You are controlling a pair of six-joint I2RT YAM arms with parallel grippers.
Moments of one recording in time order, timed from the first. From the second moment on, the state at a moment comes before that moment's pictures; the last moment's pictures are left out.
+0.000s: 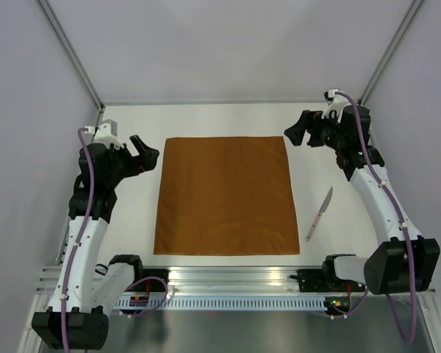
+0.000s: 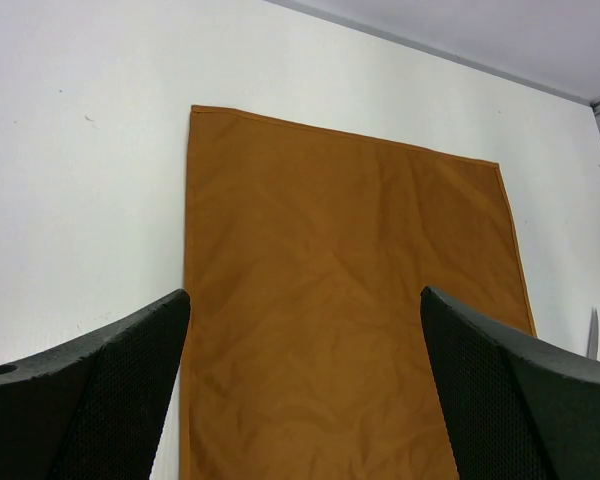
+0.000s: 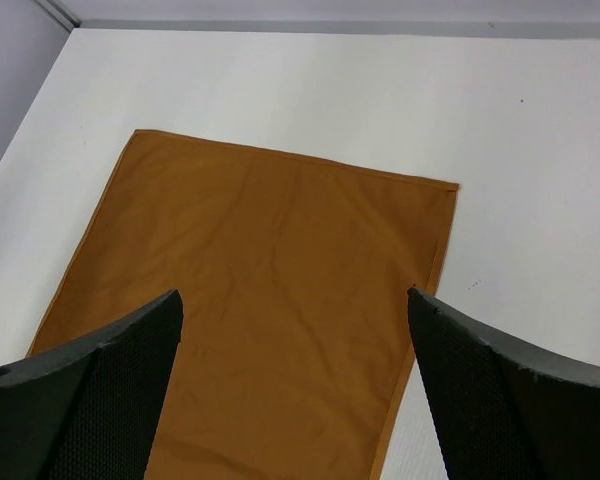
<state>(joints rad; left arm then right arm) -0.01 0.85 0.92 -0.41 0.19 -0.36 0.05 1.27 1.13 -0.23 -0.43 0.21</state>
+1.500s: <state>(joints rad) -0.01 0.90 1.70 -0.74 0.07 -0.38 1.40 2.12 1.57 -0.21 -0.01 -0.05</state>
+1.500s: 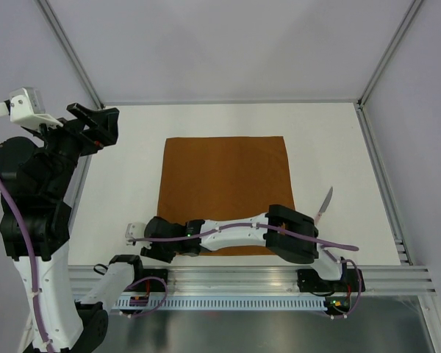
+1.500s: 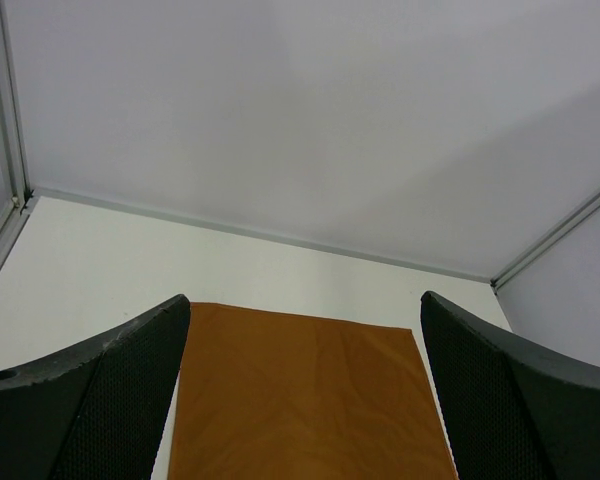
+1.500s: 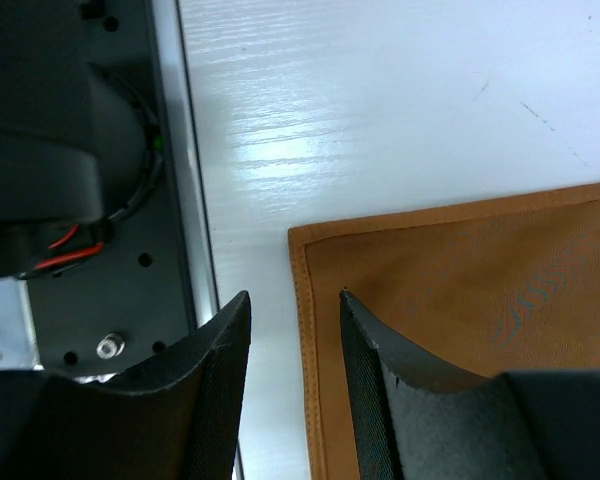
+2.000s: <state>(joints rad) -0.01 0.86 1.69 -0.77 0.05 -0.38 1.40 2.22 1.60 -0.18 0.06 -0.08</state>
